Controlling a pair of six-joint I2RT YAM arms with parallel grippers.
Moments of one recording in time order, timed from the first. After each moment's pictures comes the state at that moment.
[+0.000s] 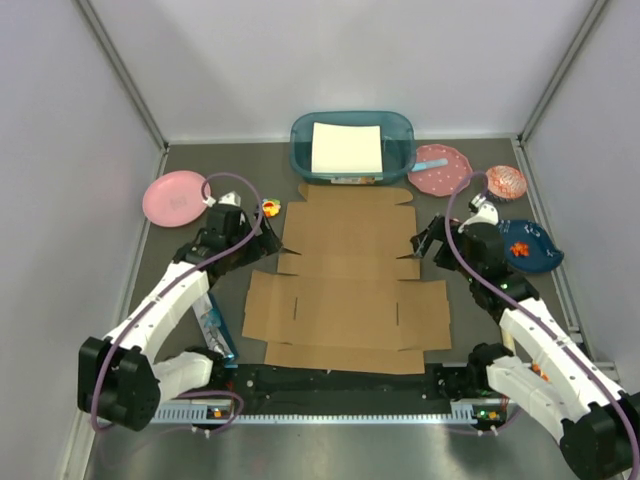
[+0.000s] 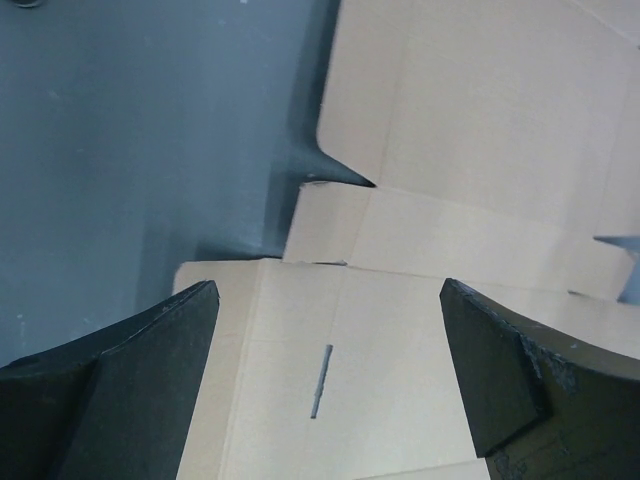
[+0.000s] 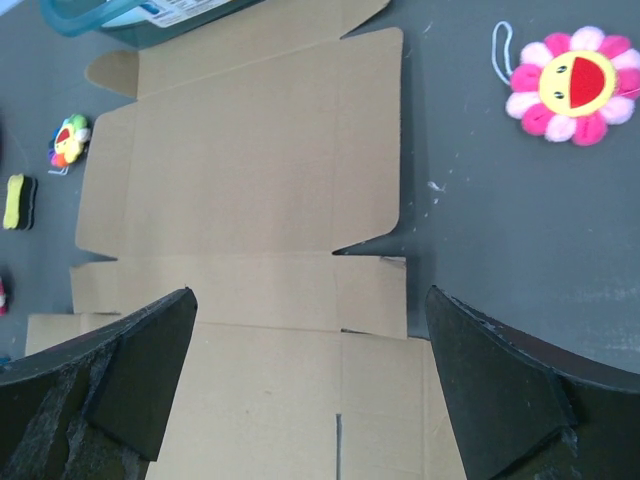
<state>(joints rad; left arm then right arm) -0.30 1.13 0.80 -0.44 0.00 -0.65 0.34 0.82 0.59 -0.25 0.10 0.59</state>
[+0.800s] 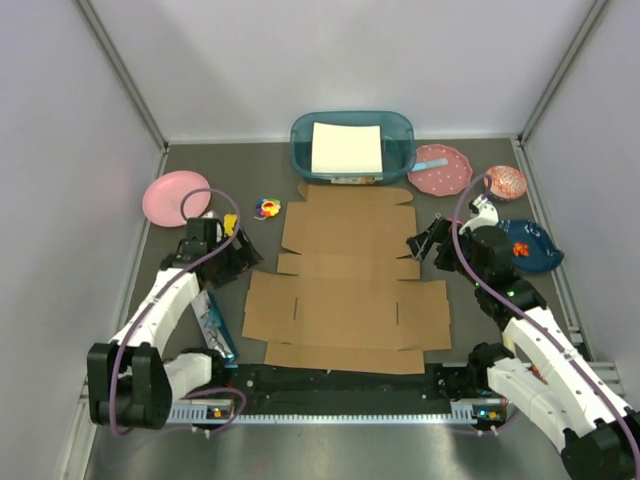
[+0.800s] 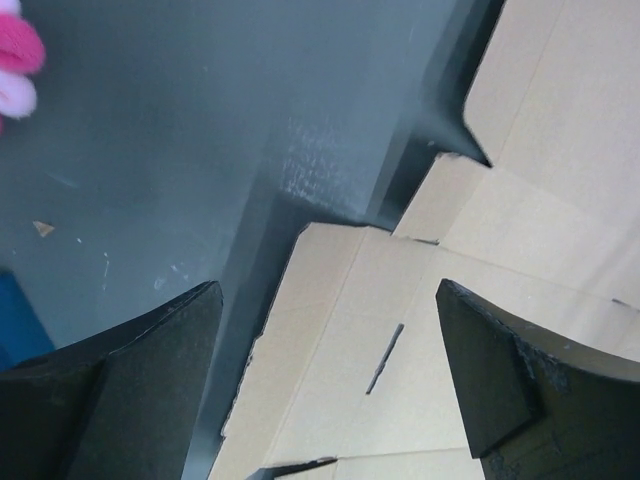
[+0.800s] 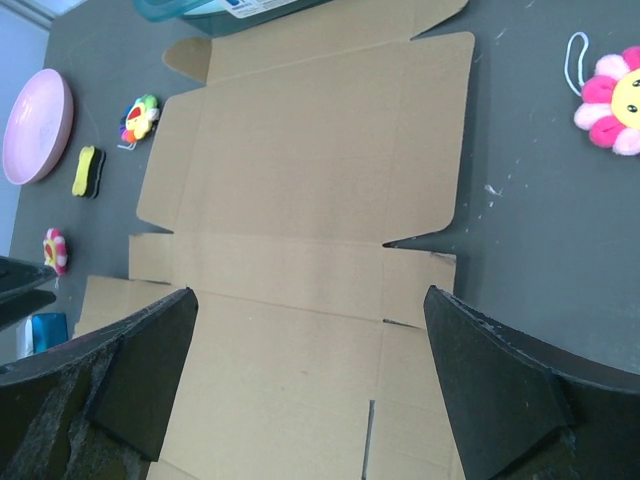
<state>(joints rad) -0.07 1.11 0.69 -0.48 0.15 -0.61 0.34 0.74 0.59 -0.25 -0.02 0.58</state>
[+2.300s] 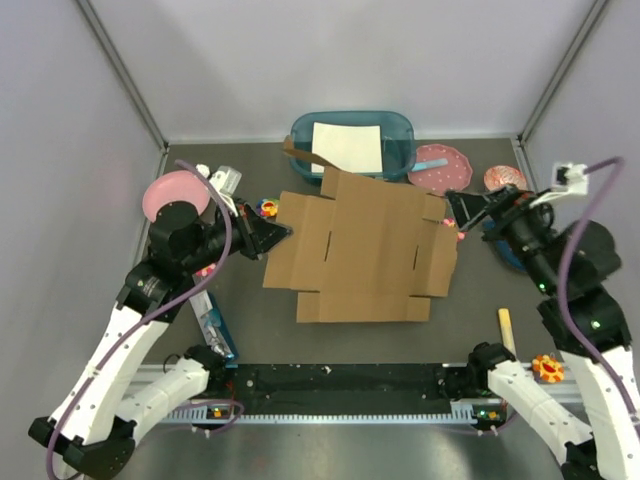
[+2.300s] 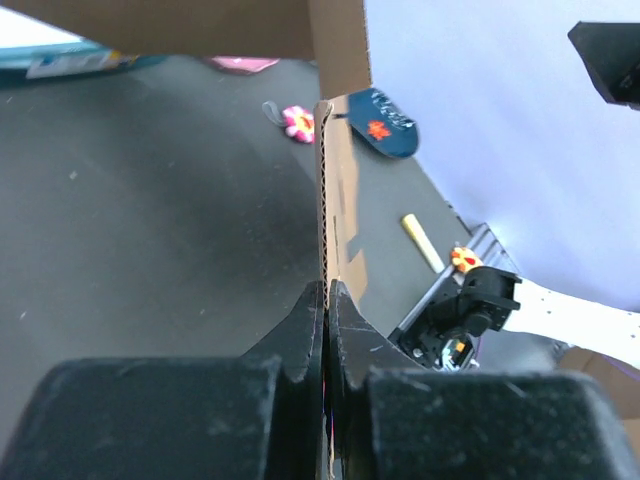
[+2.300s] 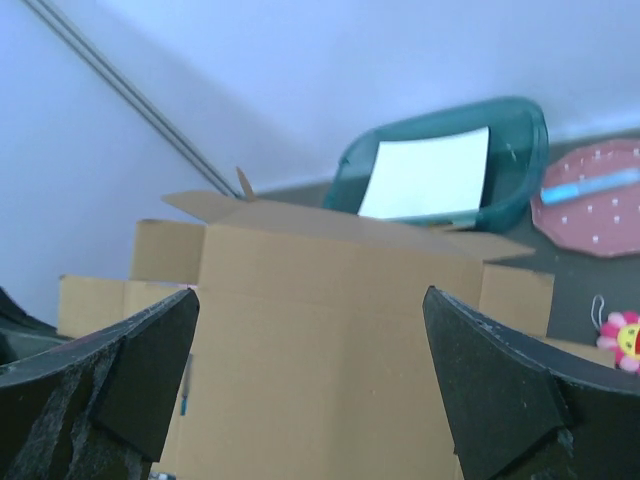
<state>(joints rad) -0.45 0.81 1.06 -0.45 0.41 -0.52 0.34 0.64 1.11 -0.44 -0.02 0.54</state>
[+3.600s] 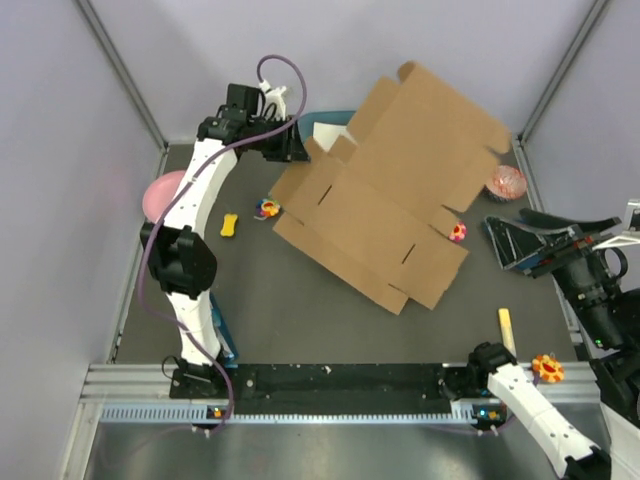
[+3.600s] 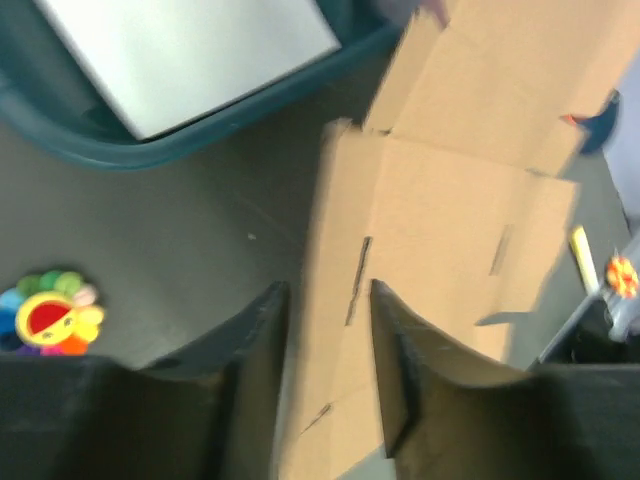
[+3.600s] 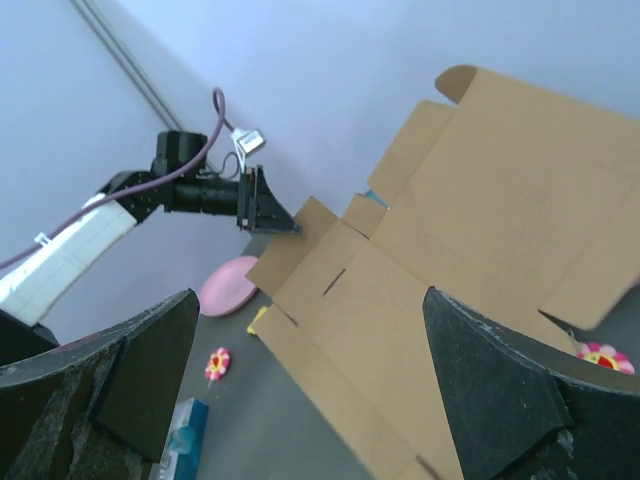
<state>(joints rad) -0.26 1.94 2.04 -0.81 0.64 -0.15 0.34 0.50 1.36 -0.66 -0.02 0.47</state>
